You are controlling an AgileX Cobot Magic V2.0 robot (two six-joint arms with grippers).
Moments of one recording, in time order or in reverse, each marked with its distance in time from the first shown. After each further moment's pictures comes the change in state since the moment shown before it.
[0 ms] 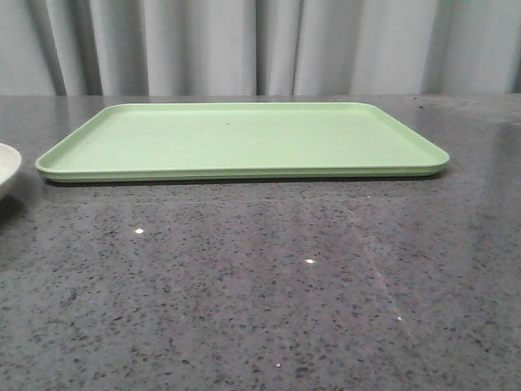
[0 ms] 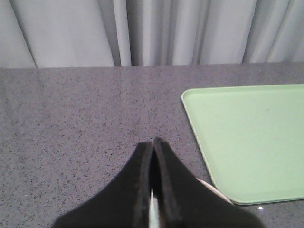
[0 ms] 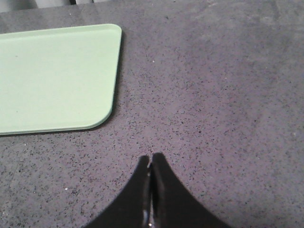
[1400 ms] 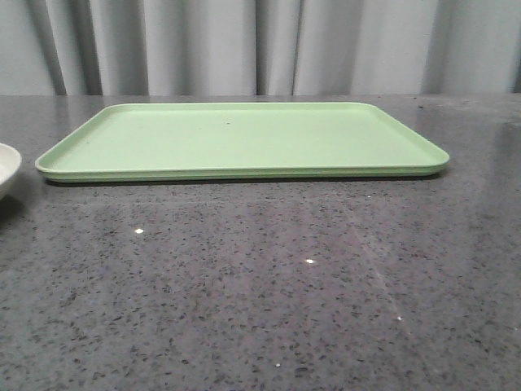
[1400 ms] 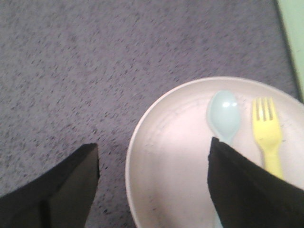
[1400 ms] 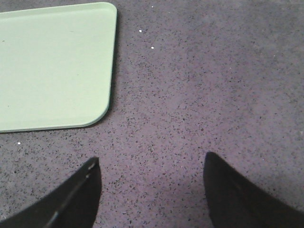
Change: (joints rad) left arm 0.245 0.240 -0.096 0.036 0.348 0.000; right arm 0.000 0.163 -0.110 0.002 0.054 0.000
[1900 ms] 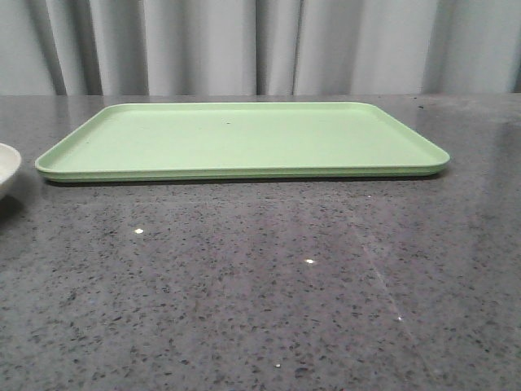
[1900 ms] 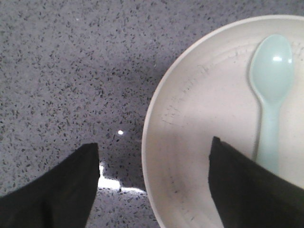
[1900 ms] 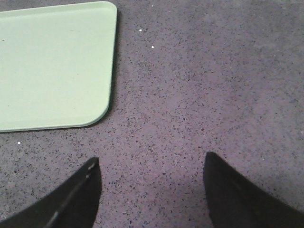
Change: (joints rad) left arm 0.007 0.279 -0.131 0.047 0.165 0.021; right arm 0.000 0.000 0.000 0.000 0.002 0.000
